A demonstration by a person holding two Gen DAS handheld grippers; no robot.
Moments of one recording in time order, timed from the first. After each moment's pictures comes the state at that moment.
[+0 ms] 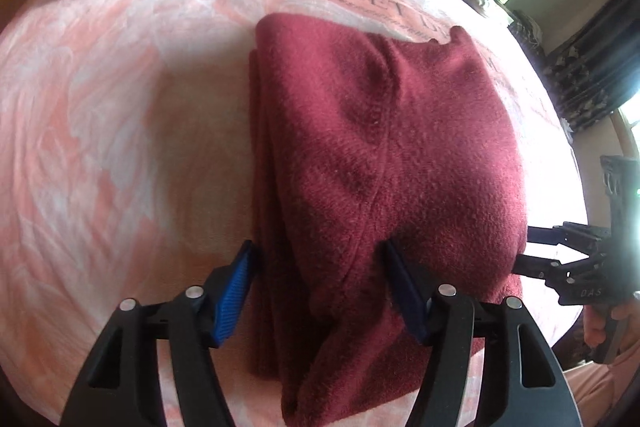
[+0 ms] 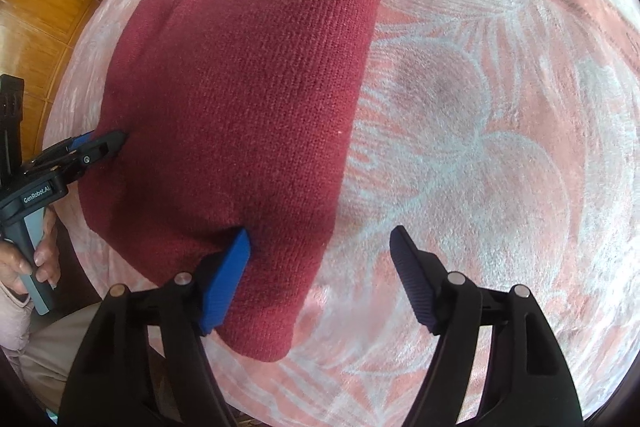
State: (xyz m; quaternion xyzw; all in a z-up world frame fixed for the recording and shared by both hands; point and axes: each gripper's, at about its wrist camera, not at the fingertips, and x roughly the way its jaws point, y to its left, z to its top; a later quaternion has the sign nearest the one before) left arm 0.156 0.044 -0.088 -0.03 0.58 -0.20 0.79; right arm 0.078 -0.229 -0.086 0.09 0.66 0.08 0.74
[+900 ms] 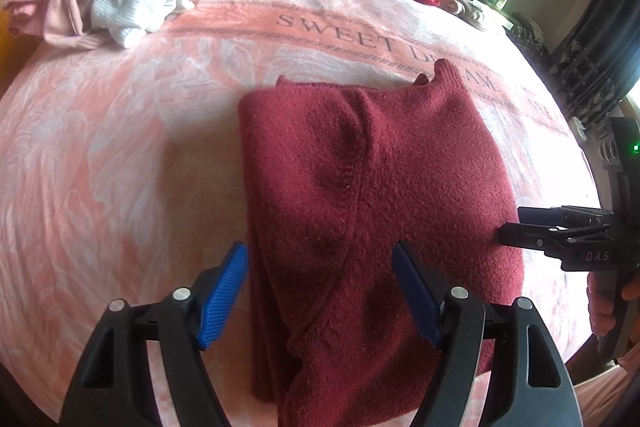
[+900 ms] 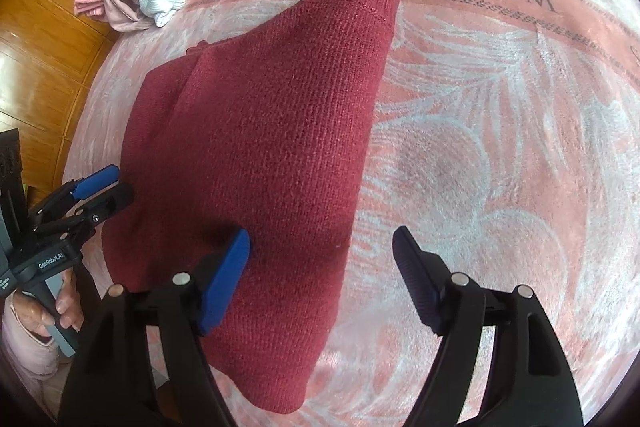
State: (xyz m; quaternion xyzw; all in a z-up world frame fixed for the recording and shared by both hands) left arm 0.171 0.019 -0.059 0.00 0.54 -0.18 0.82; right arm 0.114 -0.249 -0.075 0.13 0.61 0.09 0.78
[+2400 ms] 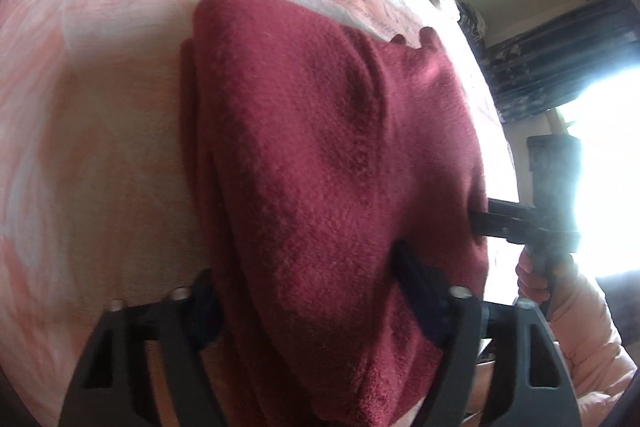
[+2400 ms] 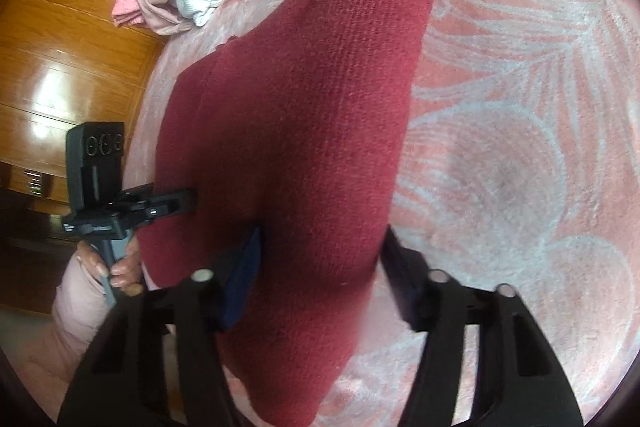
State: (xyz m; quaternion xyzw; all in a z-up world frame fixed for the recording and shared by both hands) left arm 0.213 0.045 -0.128 -0.13 0.62 -0.33 0.70; right arm 0.129 -0.262 -0.106 0.24 0.60 0.20 0.74
